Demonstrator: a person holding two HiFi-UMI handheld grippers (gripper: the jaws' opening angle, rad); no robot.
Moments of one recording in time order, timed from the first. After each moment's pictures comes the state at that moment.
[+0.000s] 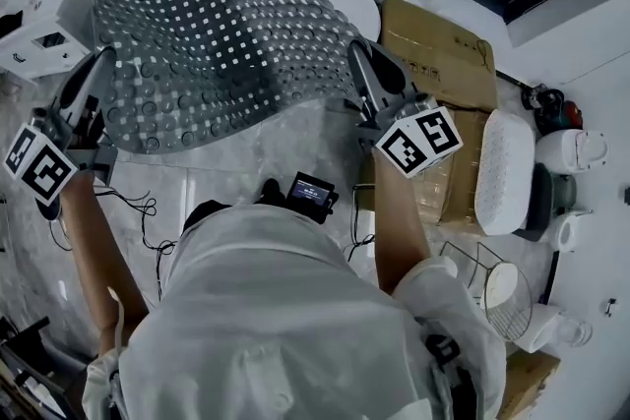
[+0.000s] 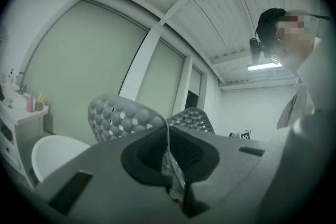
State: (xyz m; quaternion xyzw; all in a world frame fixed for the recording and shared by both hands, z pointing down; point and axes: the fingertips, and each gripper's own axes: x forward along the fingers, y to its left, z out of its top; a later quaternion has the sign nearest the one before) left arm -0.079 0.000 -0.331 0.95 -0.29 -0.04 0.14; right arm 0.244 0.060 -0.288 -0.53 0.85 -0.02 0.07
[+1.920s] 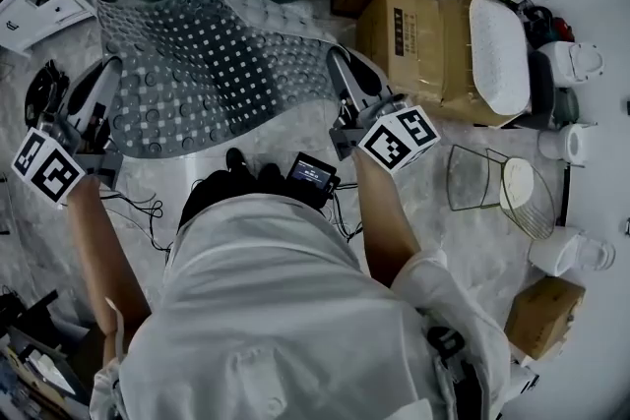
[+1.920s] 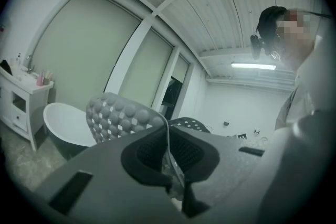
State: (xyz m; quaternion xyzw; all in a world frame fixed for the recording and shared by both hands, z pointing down) left arm -0.170 0.365 -0.250 0.95 -0.23 0.01 0.19; right arm 0.127 0.458 -0.187 -0.56 0.80 -0.14 0.14
